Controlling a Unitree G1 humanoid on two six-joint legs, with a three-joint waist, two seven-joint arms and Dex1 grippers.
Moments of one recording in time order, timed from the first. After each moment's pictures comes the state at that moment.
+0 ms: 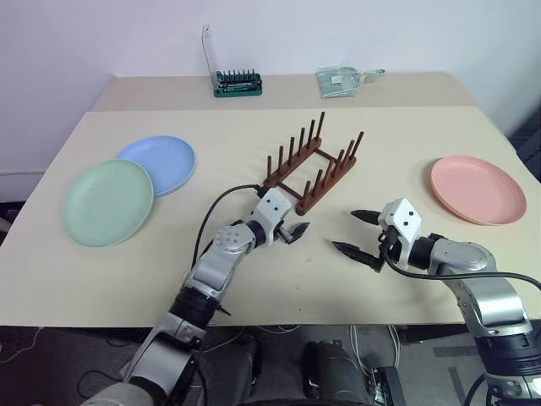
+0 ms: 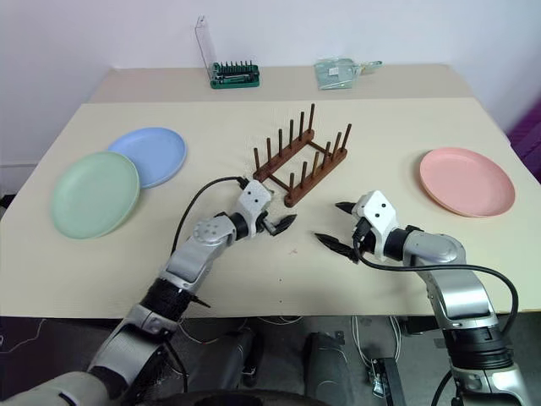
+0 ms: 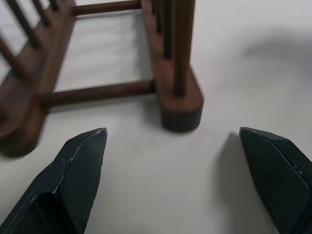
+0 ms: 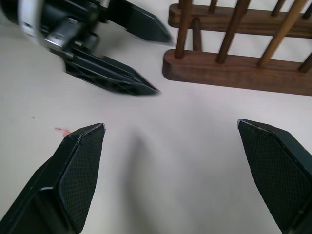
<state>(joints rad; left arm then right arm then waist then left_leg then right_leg) -0.54 0.07 -0.30 0.32 0.00 0.25 -0.47 -0.16 -0.65 -0.05 -0.18 0.30 0.37 0.88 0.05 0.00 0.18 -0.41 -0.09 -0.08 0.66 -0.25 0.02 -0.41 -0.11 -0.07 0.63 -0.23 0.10</state>
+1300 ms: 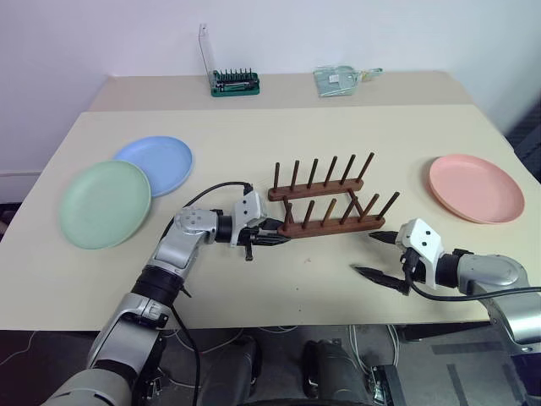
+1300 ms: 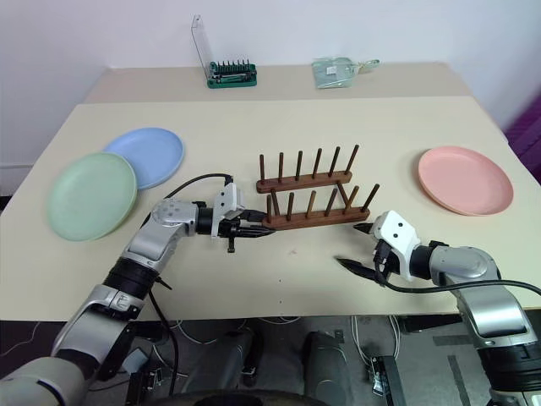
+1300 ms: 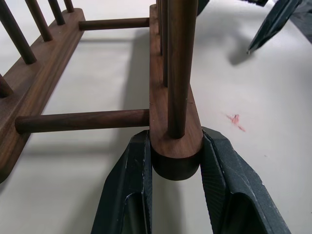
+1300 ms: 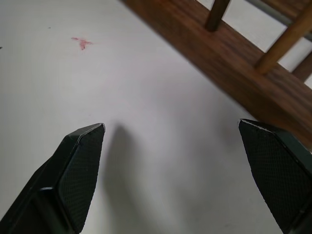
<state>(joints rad) -0.62 0.33 -0.26 0.41 -0.14 0.05 -1.16 -0.01 -0.81 -0.09 -0.20 0.30 0.32 0.96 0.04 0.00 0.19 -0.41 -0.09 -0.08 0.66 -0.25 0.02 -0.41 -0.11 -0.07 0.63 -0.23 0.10</state>
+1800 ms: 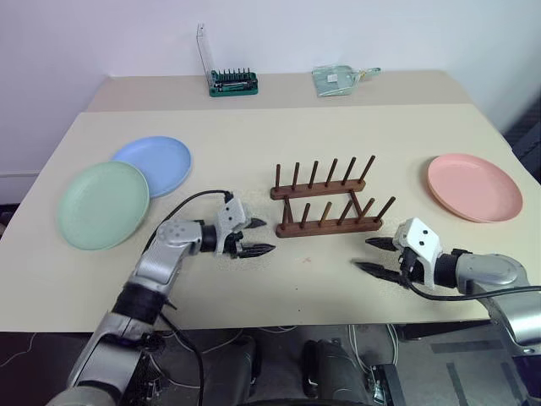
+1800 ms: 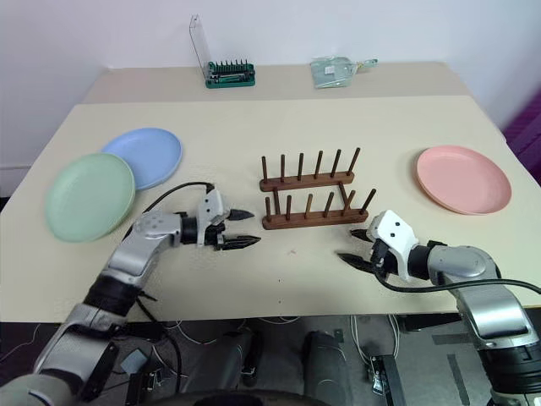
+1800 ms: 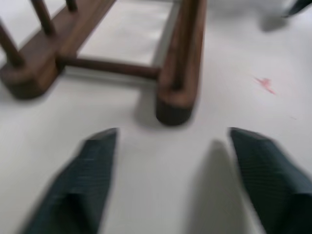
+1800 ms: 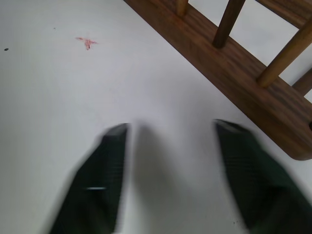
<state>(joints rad) -0.39 0.46 -0.22 0.08 -0.19 0.29 -1.08 -0.02 -0.82 -0.08 -0.25 0.30 0.41 0.96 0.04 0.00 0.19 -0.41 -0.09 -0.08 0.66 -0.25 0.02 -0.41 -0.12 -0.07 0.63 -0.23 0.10</state>
